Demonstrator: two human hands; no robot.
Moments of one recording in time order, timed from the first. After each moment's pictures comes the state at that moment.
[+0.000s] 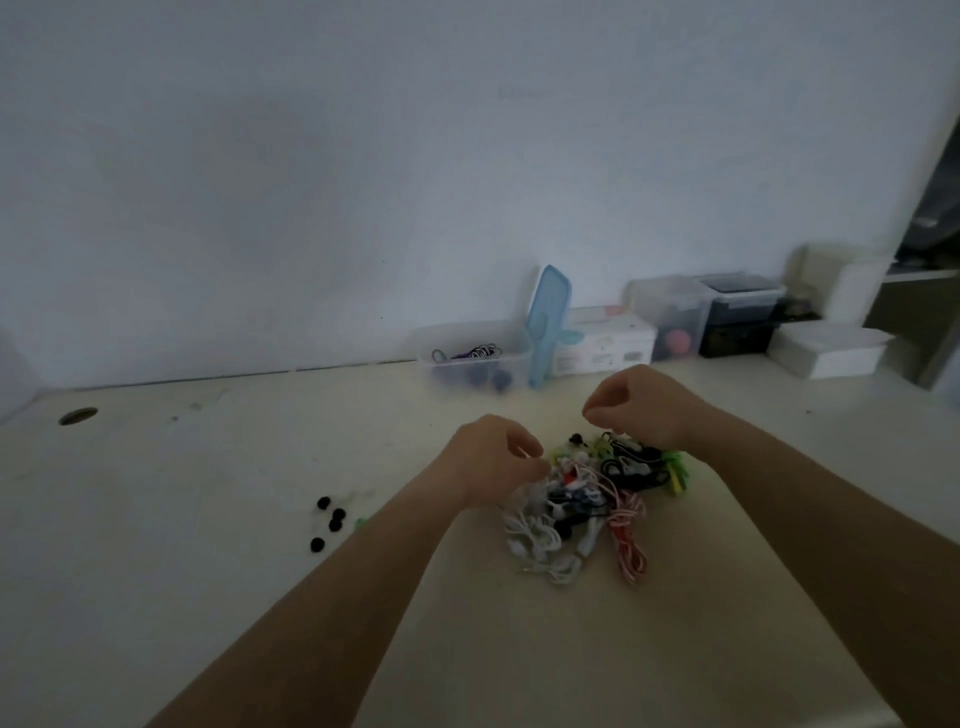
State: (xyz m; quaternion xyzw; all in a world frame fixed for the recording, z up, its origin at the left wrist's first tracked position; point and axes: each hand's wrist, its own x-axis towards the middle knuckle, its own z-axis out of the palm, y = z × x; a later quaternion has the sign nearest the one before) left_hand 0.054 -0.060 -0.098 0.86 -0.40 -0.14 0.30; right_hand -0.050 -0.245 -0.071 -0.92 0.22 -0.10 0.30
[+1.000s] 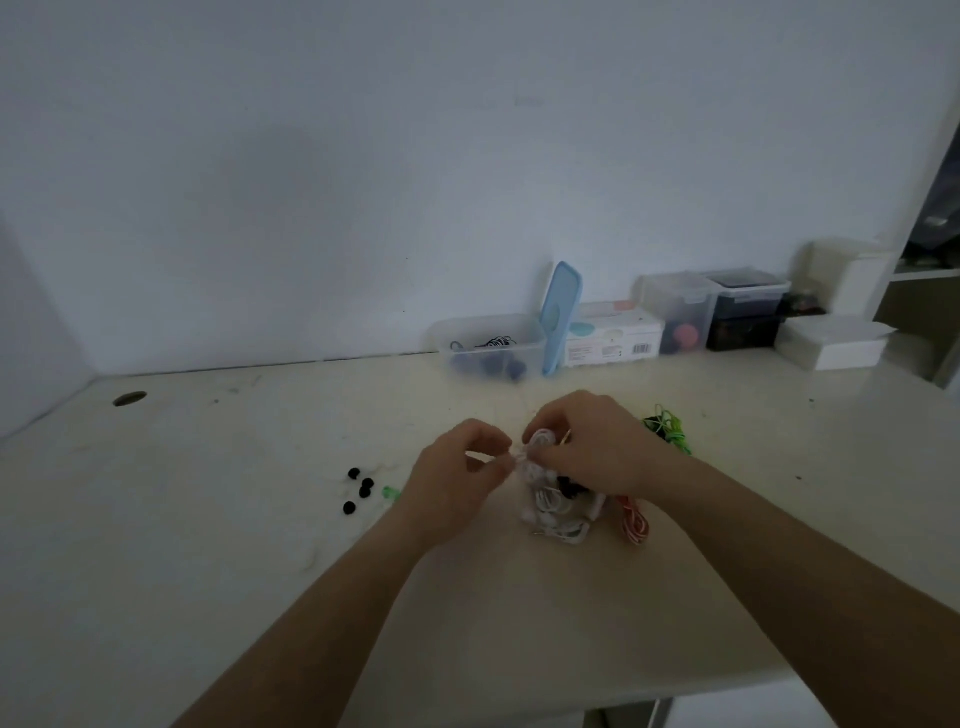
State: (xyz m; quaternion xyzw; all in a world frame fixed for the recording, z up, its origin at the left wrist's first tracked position) left_hand 0.035 0.008 -0.129 0.79 -0.37 -0.07 0.48; right_hand -0.072 -0.146 -0.072 -0.95 0.09 -0.12 0.26
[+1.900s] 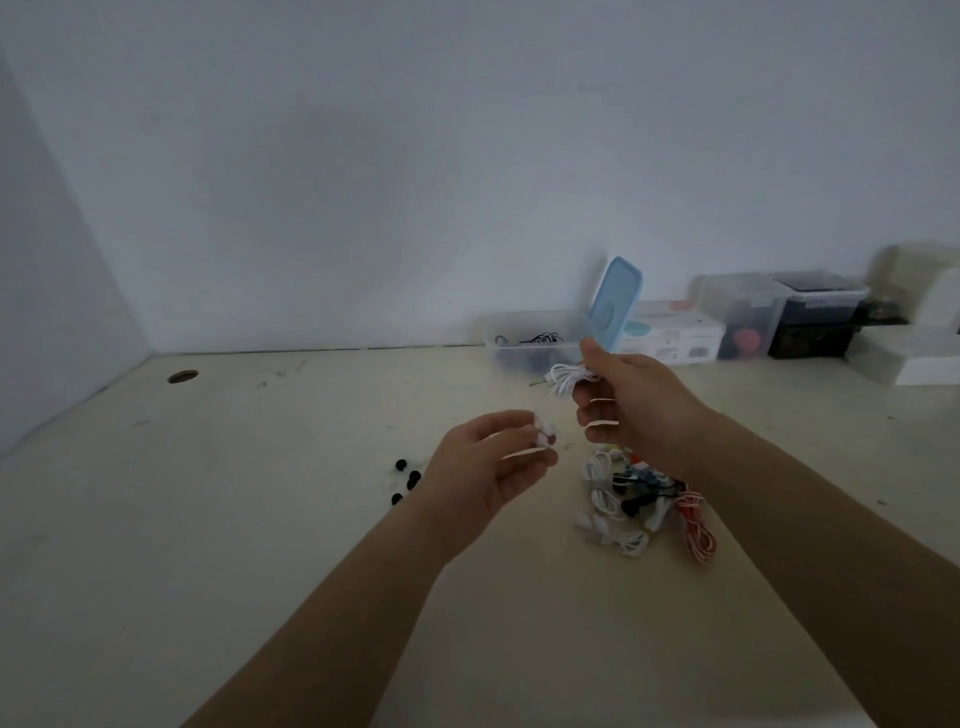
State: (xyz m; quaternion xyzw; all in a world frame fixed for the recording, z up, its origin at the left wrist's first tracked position) left_hand 0.033 0.029 -0.103 0.51 -0.15 -0.35 0.77; right_hand -0.037 -0.132 -0.052 -0.68 0.18 -0.14 0.70
